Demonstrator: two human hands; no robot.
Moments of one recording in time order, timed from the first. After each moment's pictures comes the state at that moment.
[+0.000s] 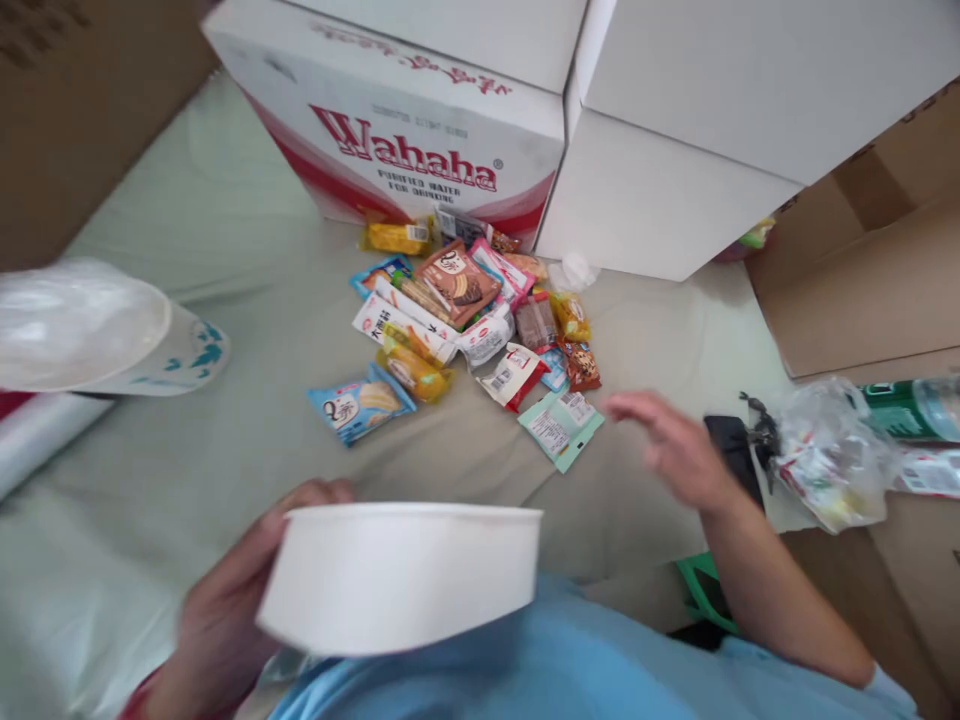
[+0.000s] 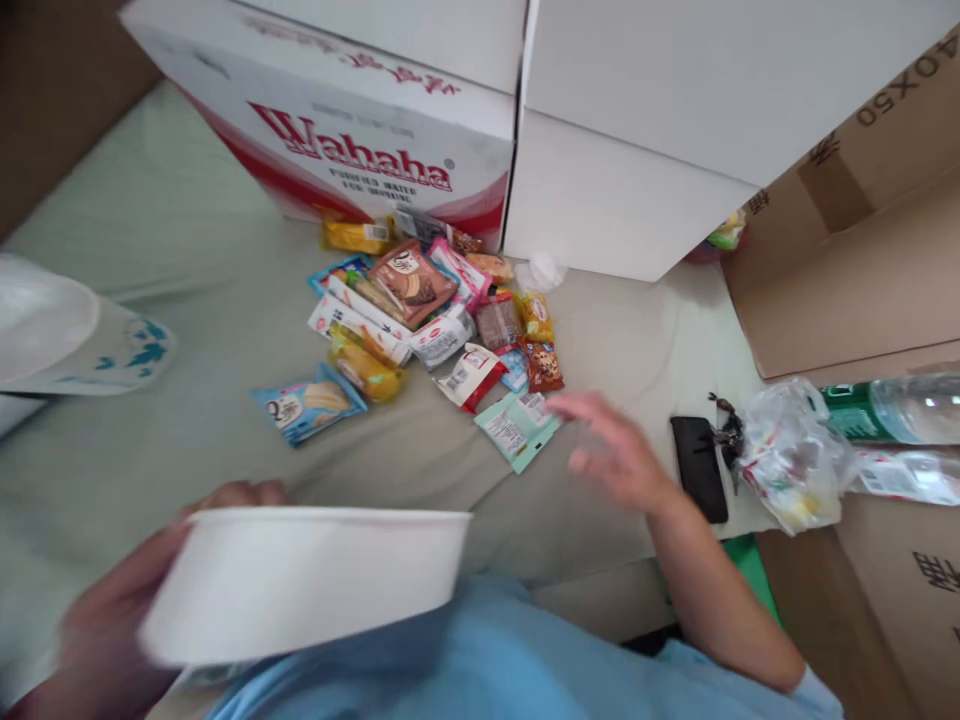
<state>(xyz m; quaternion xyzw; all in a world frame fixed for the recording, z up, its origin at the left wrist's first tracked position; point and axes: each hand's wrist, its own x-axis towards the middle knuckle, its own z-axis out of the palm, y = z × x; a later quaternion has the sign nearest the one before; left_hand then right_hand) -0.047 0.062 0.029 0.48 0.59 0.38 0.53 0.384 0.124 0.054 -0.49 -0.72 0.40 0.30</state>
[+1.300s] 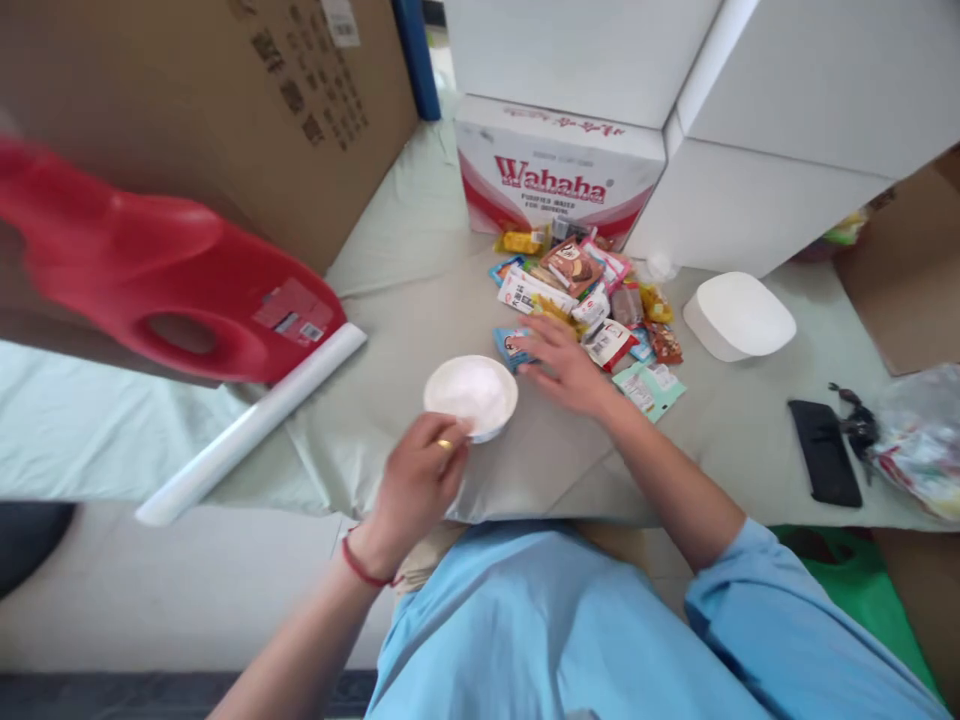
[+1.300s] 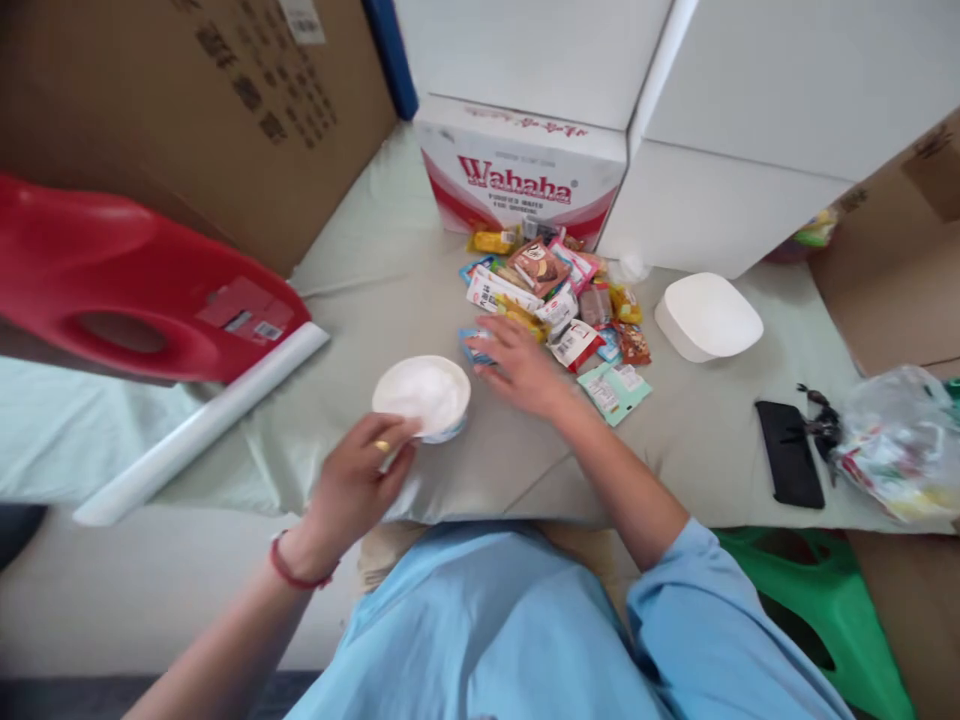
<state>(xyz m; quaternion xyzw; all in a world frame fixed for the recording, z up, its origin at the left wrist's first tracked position) -0.097 0.020 0.030 0.78 0.52 0.33 0.08 0.152 0.168 0.022 -0.37 -0.87 0.20 0.25</state>
